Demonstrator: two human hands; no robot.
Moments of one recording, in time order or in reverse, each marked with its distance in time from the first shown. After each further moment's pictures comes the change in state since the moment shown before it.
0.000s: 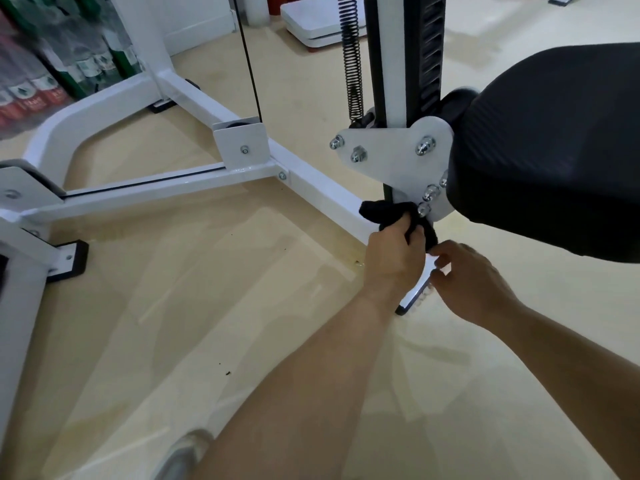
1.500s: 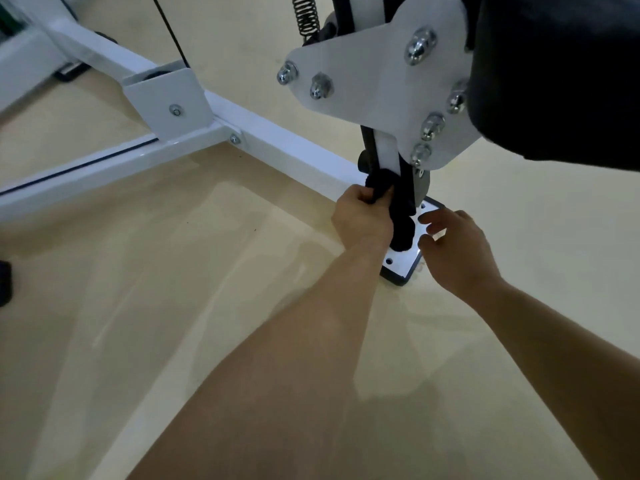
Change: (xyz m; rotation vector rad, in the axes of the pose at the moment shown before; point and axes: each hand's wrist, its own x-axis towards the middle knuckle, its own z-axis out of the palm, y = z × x) left_hand 0.061 -0.076 0.047 -0.251 0.144 -0.380; right_hand 0.045 0.041 0.079 0.202 0.175 0.193
